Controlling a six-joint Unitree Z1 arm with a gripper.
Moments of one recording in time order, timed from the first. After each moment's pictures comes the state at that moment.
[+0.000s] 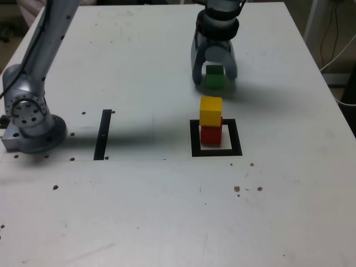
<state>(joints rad) 0.37 2.20 -1.68 1.16 0.18 0.36</state>
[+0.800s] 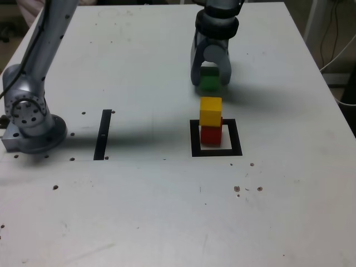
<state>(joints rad) 0.36 2.18 -1.68 1.19 0.13 0.40</state>
